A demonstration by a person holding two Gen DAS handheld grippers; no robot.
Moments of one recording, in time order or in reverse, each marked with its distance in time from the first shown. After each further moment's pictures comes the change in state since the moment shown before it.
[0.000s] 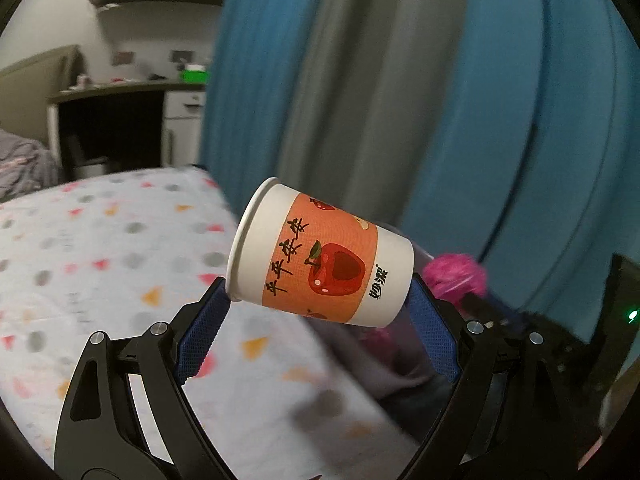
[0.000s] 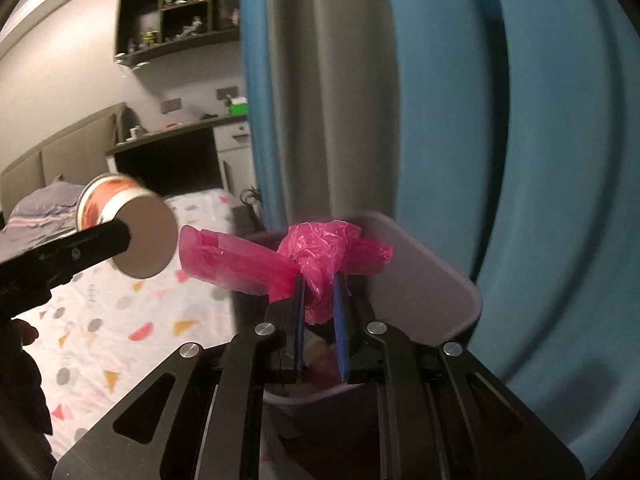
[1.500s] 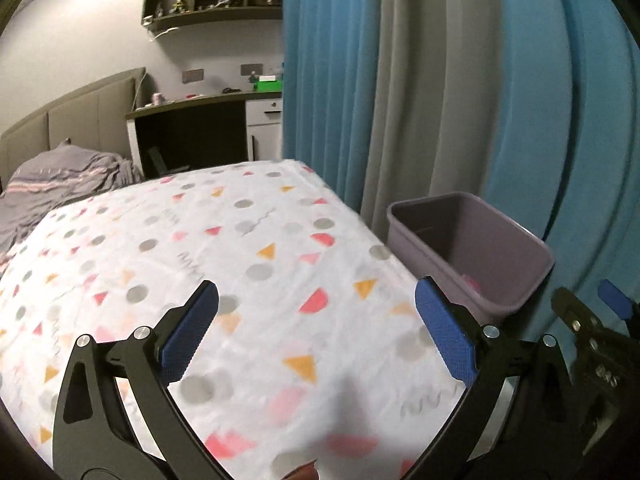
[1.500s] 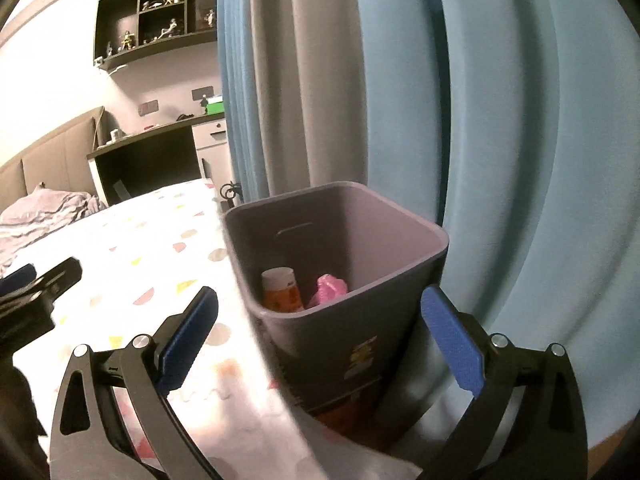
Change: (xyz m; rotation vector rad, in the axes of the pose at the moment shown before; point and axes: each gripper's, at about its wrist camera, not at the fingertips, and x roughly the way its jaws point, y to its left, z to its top) left arm -0.063 0.035 -0.062 0.031 -0.033 0.349; right arm -0.046 0.023 -0.044 0.047 -0.011 -0.100
